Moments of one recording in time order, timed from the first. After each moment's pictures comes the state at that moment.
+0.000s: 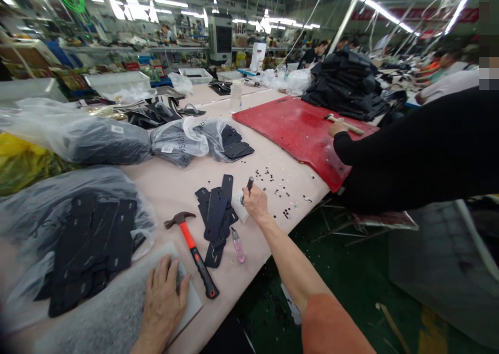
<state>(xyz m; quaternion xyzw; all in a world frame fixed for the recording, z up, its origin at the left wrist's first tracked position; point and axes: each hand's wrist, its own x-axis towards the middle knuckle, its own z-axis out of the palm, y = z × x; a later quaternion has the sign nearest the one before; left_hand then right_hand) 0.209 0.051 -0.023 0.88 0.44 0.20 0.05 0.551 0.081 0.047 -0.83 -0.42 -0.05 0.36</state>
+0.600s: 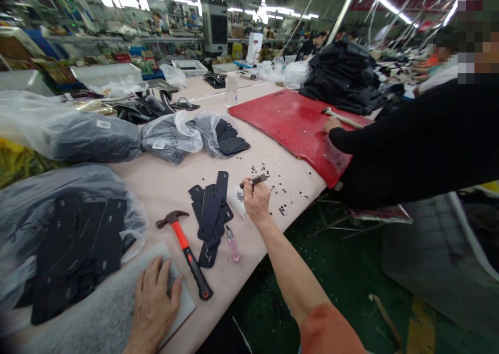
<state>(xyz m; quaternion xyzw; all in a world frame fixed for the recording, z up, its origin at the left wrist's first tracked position) 0.209 0.052 -0.026 0.88 0.43 0.19 0.02 0.564 0.070 0.036 -0.79 -0.40 -0.04 0.46</state>
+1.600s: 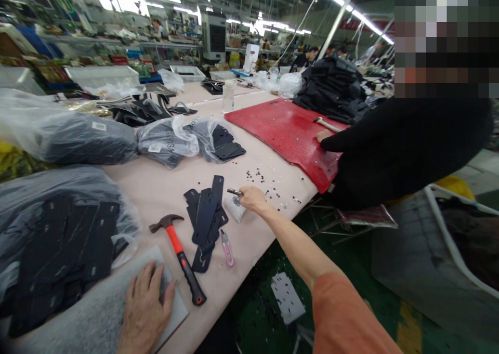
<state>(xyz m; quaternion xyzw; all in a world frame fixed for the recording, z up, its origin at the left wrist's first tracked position) 0.209 0.053 -0.028 0.88 0.43 0.20 0.00 0.605 0.086 0.051 -0.85 -0.51 0.12 0.07</state>
